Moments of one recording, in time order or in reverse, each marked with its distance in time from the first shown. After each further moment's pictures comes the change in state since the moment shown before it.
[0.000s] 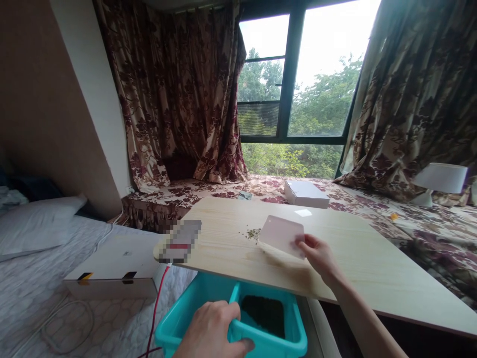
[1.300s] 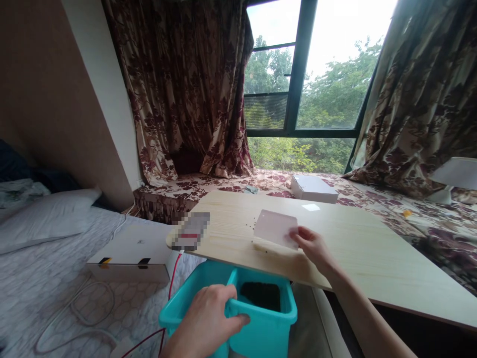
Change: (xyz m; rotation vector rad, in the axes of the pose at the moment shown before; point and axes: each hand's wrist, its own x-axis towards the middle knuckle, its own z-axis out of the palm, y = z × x) left_hand -0.012 -0.014 -0.015 -0.018 0.101 0.013; right_hand -0.002 -0.003 0.025 0.092 -0.192 -0.004
